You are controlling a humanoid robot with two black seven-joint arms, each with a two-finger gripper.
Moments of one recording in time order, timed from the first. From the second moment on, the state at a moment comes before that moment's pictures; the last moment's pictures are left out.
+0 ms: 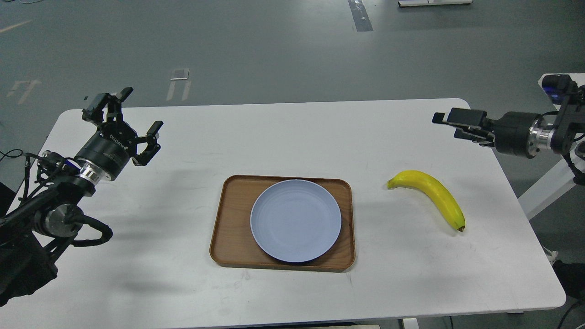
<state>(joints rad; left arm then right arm) -0.59 0.46 -0.68 -0.74 0.17 -0.49 -0.49 1.03 -0.79 0.07 0.86 -1.30 0.49 0.49</state>
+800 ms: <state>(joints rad) -0.59 0.46 -0.68 -0.74 0.17 -0.49 -0.49 1.10 -0.56 -0.28 0.69 -1.53 0.44 0.49</state>
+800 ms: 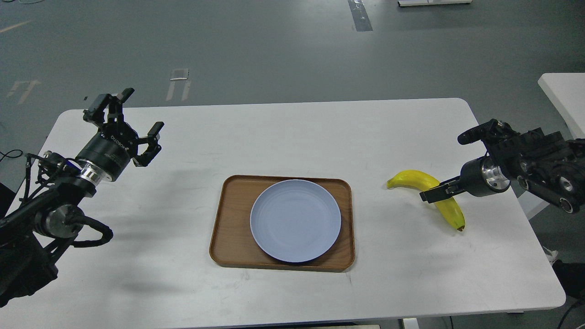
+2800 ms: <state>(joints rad) -0.60 0.46 -0.68 -0.74 0.17 -0.49 -0.49 1.35 0.00 -0.48 0.70 -1.32 0.49 0.49</state>
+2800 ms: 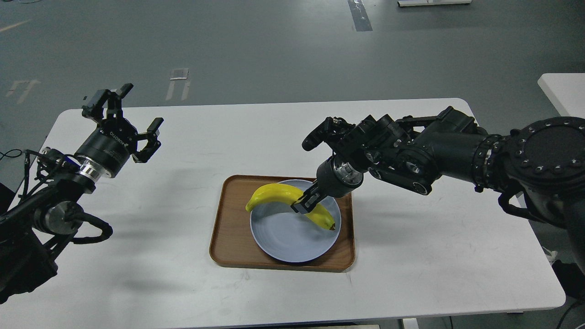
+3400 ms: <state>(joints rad) -0.60 0.46 -0.68 -0.74 0.17 -0.49 -0.49 1.41 -0.24 -0.32 0.69 -0.93 0.49 0.49</state>
